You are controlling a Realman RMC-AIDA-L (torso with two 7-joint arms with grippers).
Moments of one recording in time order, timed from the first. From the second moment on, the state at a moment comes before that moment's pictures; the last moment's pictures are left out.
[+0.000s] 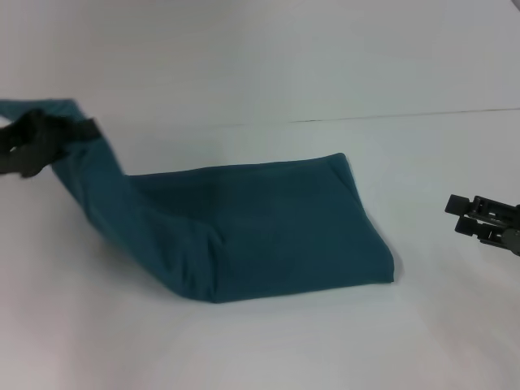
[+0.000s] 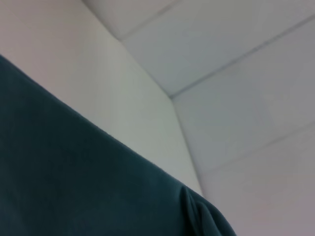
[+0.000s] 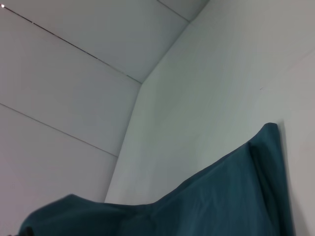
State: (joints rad) left arm -0.64 -2.06 0.39 0.91 2.11 1.54 -2.50; right arm 0.40 1.93 -0.50 -0.49 -1.89 -1.51 2.10
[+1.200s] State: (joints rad) left arm -0.71 -2.07 0.65 0.93 1.98 1.56 -2.53; right arm 0.41 1.93 -0.51 -0.49 -1.89 -1.49 2.10
